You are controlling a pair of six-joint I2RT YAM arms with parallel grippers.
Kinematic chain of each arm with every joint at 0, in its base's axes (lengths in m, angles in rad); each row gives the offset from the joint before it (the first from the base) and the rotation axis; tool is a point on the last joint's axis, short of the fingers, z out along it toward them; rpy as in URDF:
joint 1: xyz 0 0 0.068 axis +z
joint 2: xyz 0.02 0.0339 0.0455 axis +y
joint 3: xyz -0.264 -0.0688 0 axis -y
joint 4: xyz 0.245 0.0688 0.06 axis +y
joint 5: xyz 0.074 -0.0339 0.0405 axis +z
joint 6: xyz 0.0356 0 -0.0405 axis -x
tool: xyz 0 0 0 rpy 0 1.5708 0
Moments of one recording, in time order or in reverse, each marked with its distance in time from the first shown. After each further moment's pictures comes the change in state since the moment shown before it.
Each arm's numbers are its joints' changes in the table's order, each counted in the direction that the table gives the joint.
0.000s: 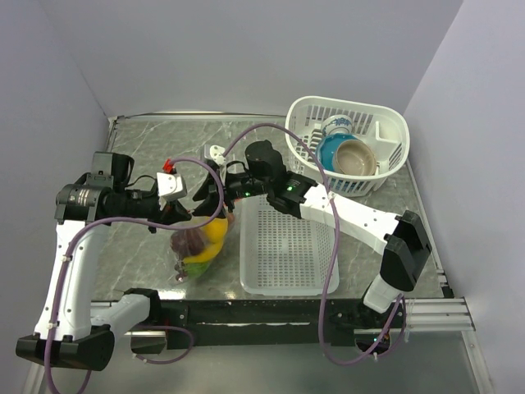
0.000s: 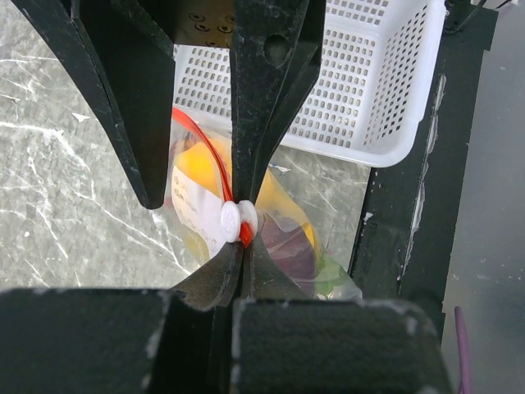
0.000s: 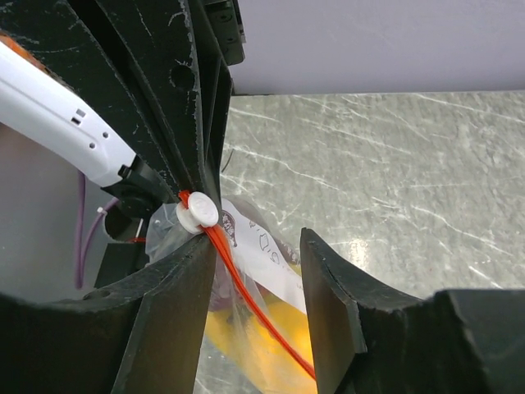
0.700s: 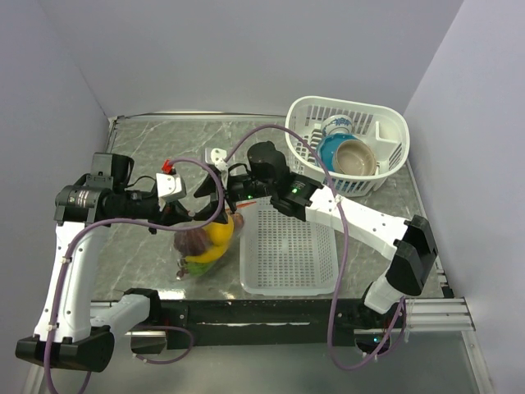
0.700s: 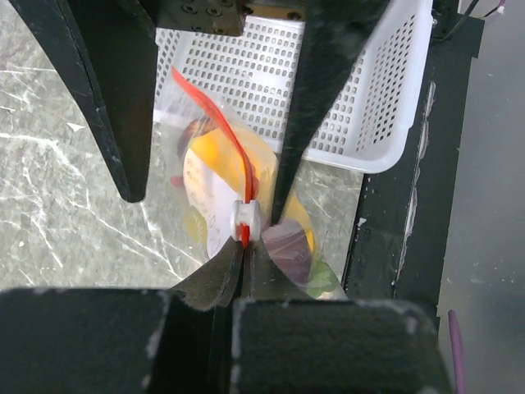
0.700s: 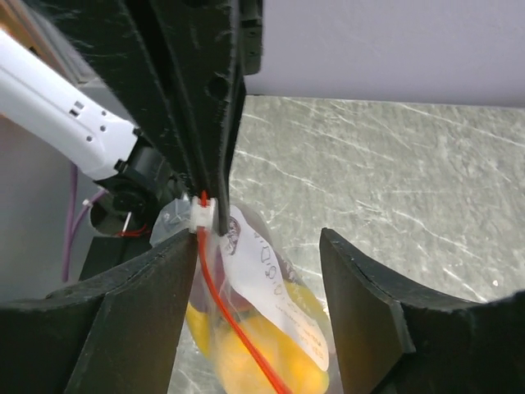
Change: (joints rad) left arm -0.001 -0.006 0.000 0.001 -0.024 0.004; right arm 0.022 -0.048 0.001 0.053 -0.039 0.085
